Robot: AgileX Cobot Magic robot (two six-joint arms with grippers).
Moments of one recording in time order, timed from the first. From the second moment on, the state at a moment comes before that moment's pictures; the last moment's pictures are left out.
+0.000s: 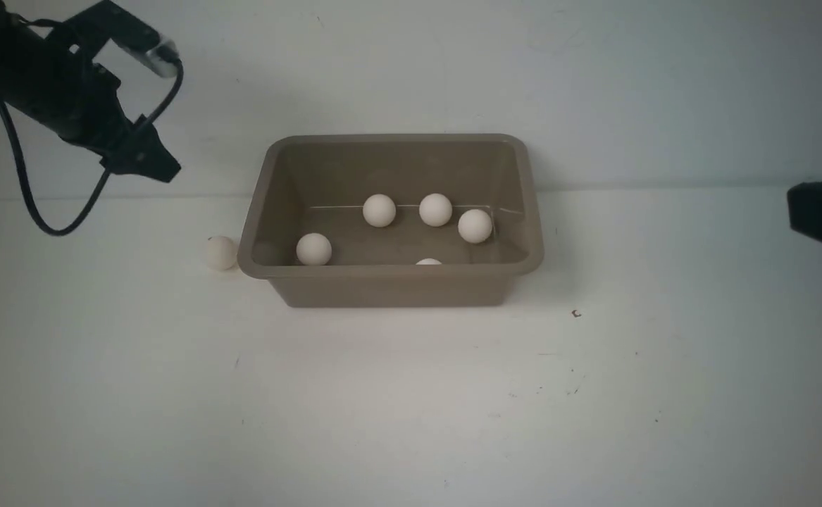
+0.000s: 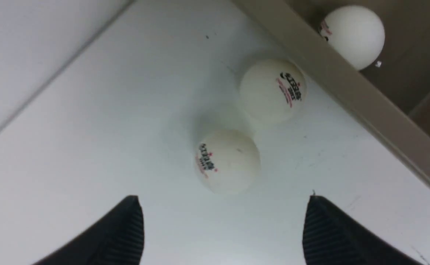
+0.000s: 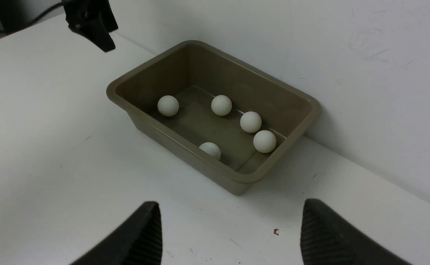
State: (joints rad) right arm 0.11 0.81 -0.99 0.64 0.91 -0.78; left arm 0.13 2.22 -1.99 -0.42 1.14 1.02
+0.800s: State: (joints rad) right arm 0.11 0.81 -0.99 0.64 0.92 -0.78; left arm 0.11 2.33 -1.99 -0.43 1.05 1.02
